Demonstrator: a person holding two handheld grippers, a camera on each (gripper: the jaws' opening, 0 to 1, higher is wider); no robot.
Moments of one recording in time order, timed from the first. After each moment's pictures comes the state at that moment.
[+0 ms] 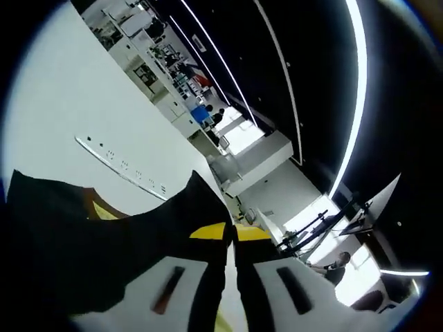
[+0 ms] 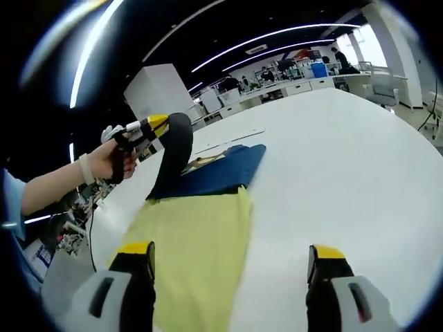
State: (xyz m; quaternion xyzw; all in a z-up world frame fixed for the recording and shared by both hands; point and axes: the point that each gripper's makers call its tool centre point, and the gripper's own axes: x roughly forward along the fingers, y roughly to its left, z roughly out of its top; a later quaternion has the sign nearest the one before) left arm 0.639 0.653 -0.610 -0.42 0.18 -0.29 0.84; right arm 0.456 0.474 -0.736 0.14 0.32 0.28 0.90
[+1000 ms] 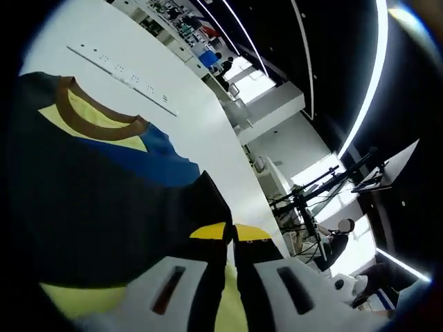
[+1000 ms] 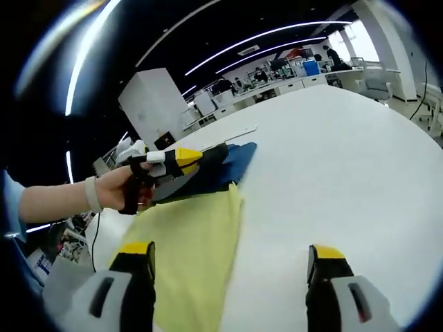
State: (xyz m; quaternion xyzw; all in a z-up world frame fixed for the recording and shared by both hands) left arm 0.598 0.567 -0.715 -0.38 0.33 -0.32 0.80; right arm 0.451 0.463 -0.742 0.16 0.32 0.26 0.90
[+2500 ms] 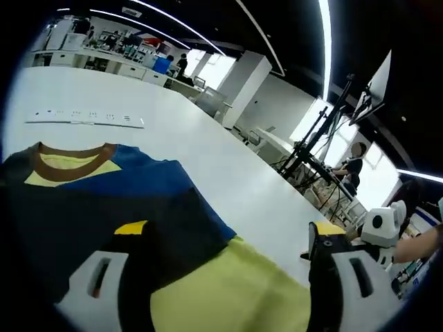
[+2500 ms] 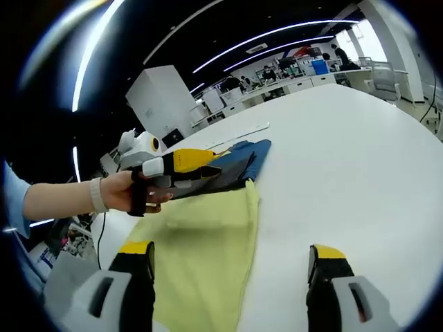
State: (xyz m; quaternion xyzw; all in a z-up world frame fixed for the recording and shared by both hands) left arm 0.577 0.556 -0.720 -0.16 0.28 -0.41 0.85; right arm 0.448 0.483 -0.739 0.16 0.32 0.29 0.89
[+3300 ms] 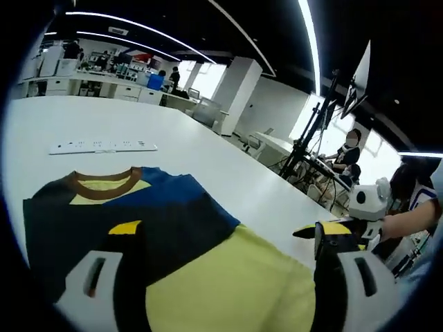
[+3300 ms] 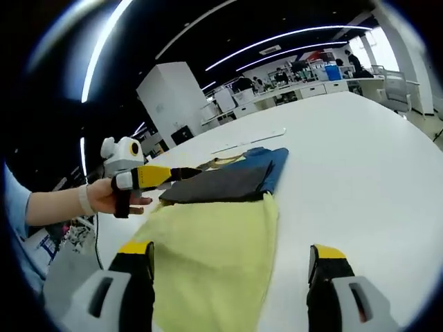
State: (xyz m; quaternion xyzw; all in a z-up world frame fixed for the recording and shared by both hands) left arm 0.545 0.625 -0.688 -0.13 0.24 -0.41 0.87; right arm 0.461 0.508 -0.722 0.13 0.31 0.32 0.89
